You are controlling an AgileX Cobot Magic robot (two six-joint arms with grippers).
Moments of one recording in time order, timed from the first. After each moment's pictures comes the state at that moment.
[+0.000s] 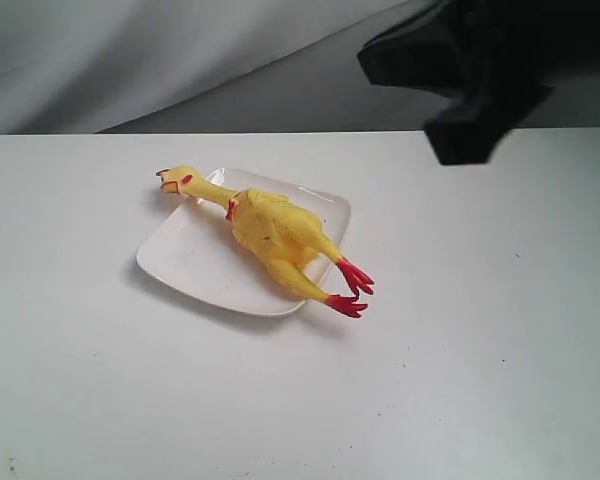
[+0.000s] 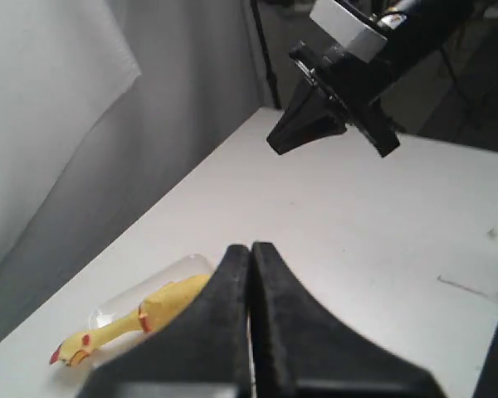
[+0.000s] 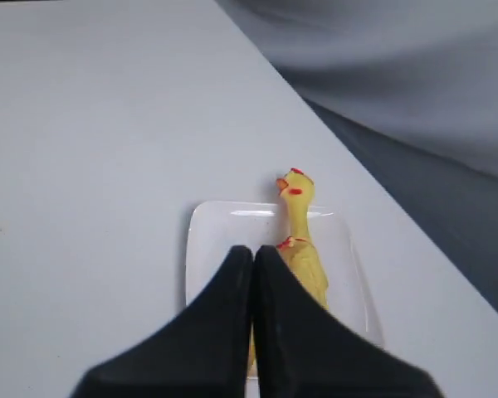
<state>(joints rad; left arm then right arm) -0.59 0.77 -1.52 -0.16 1.21 0.31 0.47 1.15 -1.11 0.68 0.66 -1.01</state>
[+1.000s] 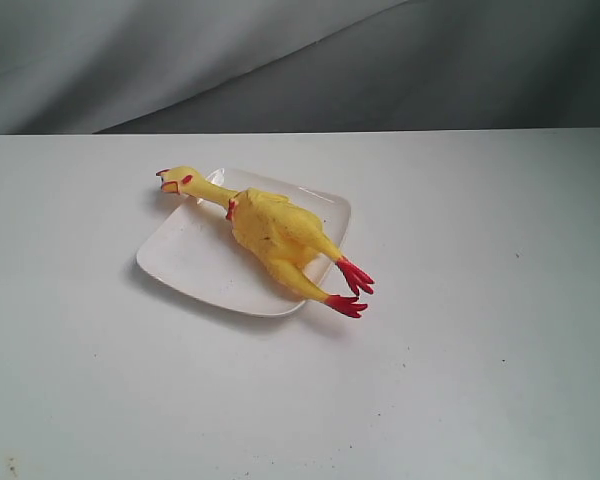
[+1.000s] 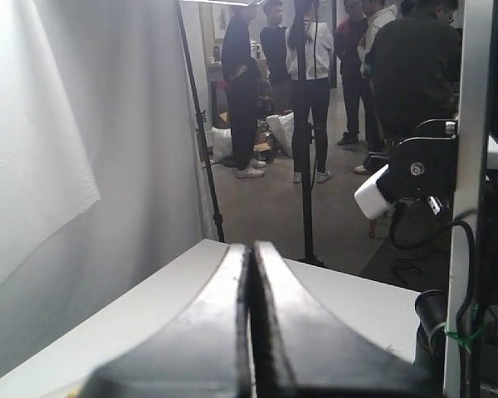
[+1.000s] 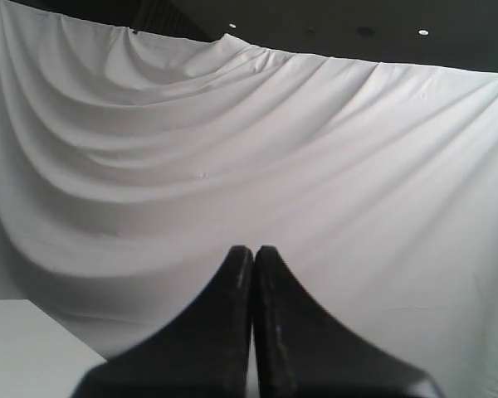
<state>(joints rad) -0.59 0.41 -1.53 -0.30 1.23 0.17 0.47 0.03 -0.53 0.76 0.28 -1.02</state>
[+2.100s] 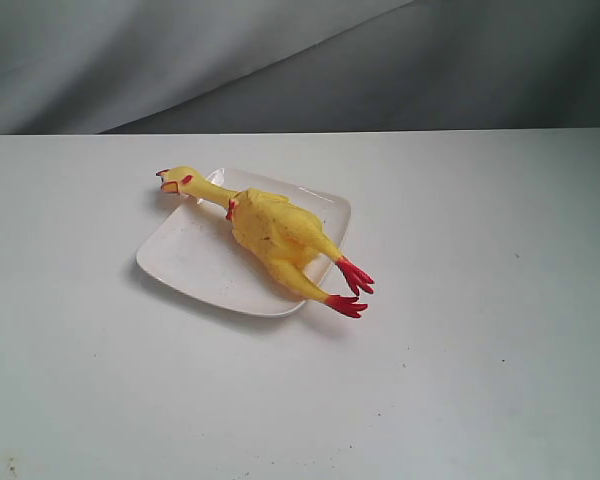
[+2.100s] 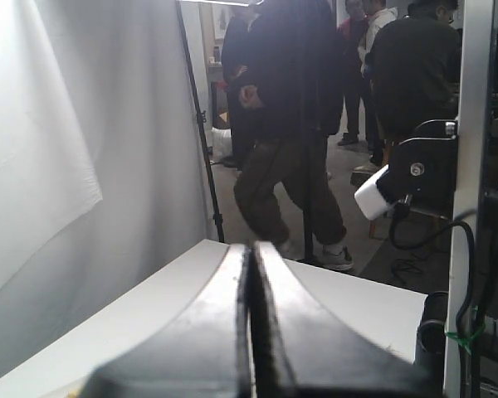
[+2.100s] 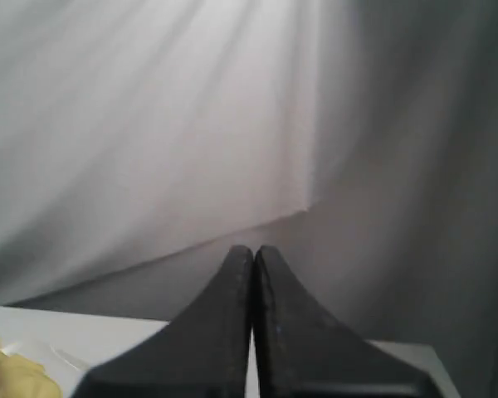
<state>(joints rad) -0.59 0.41 -1.53 -0.30 1.23 0.17 0.05 0.00 -0.53 0.09 0.47 -0.12</state>
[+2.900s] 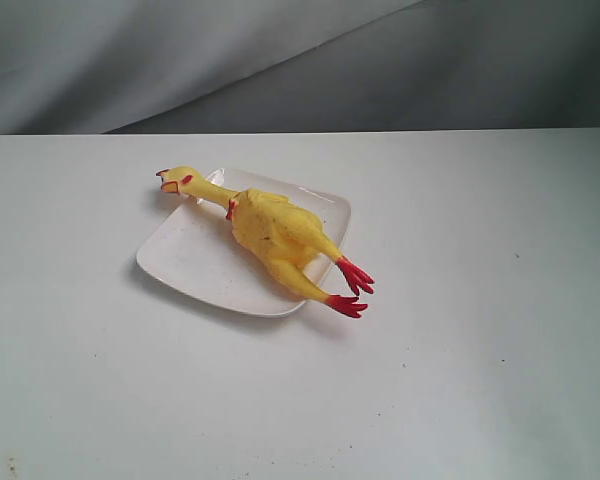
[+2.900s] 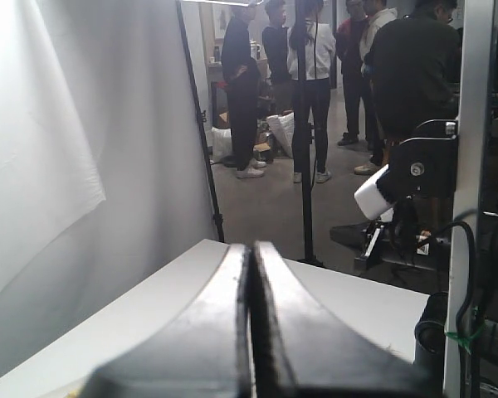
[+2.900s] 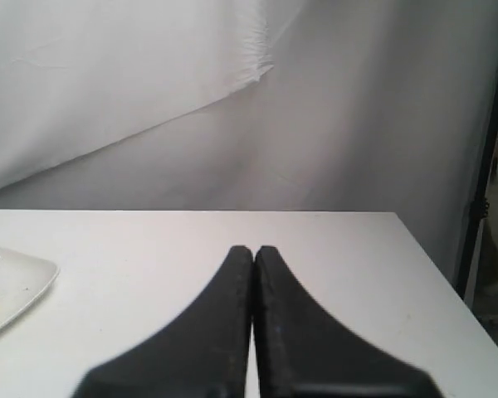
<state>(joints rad) -0.59 0.41 -1.53 -0.30 1.23 0.17 -0.03 0.00 -0.19 -0.02 0.34 0.00</state>
